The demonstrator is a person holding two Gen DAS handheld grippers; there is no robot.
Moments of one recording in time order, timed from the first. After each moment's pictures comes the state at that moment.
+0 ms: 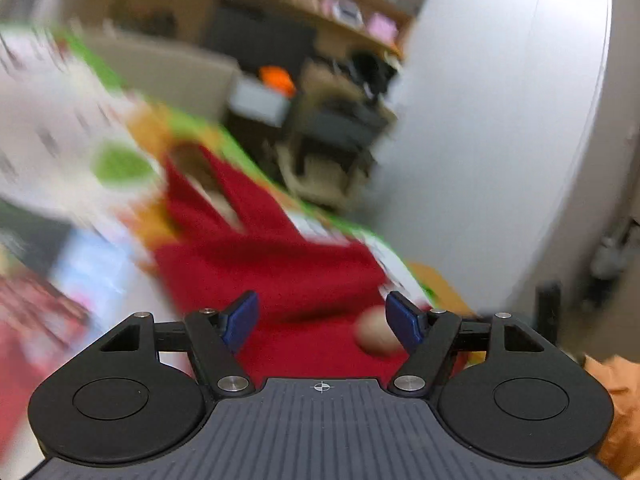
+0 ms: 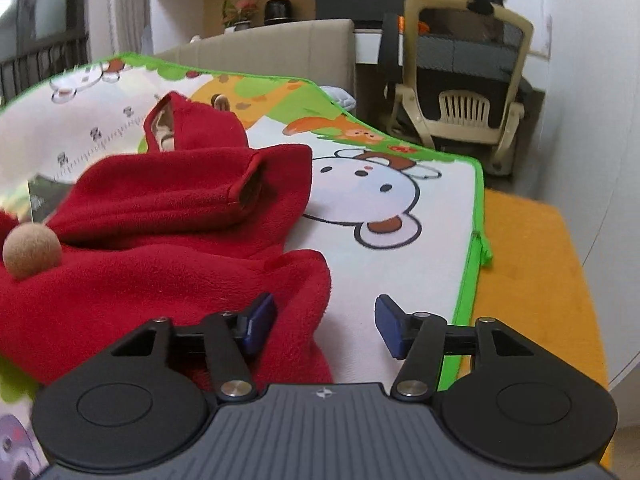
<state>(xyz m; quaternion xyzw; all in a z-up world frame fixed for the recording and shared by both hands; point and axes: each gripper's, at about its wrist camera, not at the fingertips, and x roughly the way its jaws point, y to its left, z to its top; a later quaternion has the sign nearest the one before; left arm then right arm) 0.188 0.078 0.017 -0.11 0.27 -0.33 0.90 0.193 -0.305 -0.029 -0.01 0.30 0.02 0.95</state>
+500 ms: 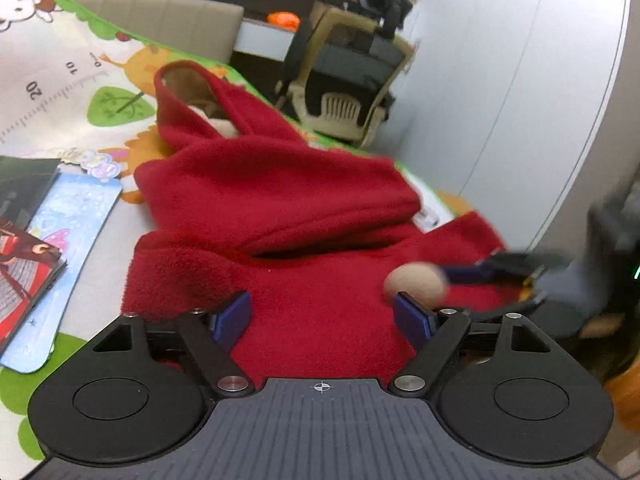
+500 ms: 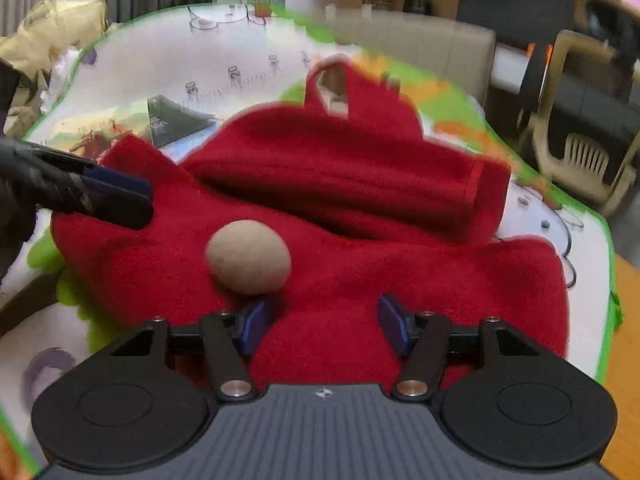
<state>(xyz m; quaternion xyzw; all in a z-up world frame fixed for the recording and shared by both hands) 0.205 0.061 -0.021 -0.08 0.30 -0.32 0.90 0.181 -0.207 -0.040 -0.09 0.29 0.19 0.93</state>
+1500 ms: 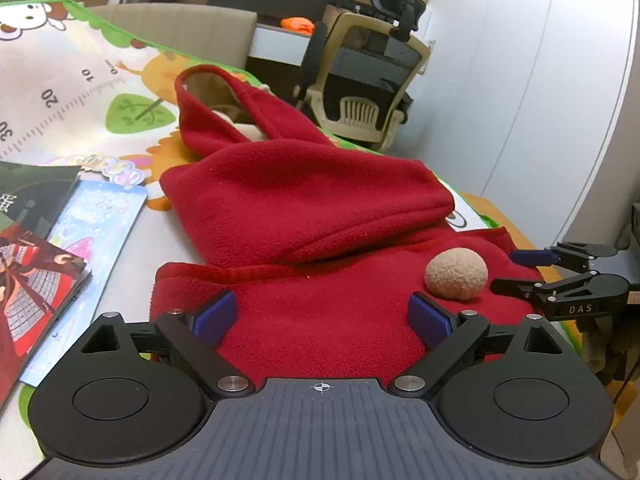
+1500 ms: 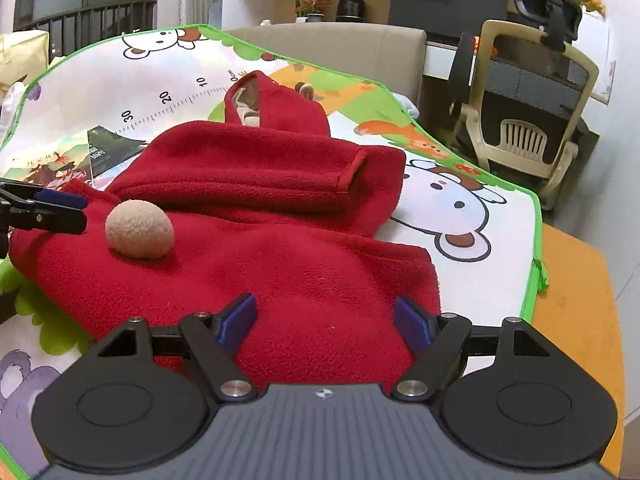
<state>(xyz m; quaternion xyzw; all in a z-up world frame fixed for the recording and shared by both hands) 0.216 0.059 -0.030 -0.04 0.30 -0.28 0.91 0.175 -0.261 -0.027 -0.06 0.30 0.11 0.95</state>
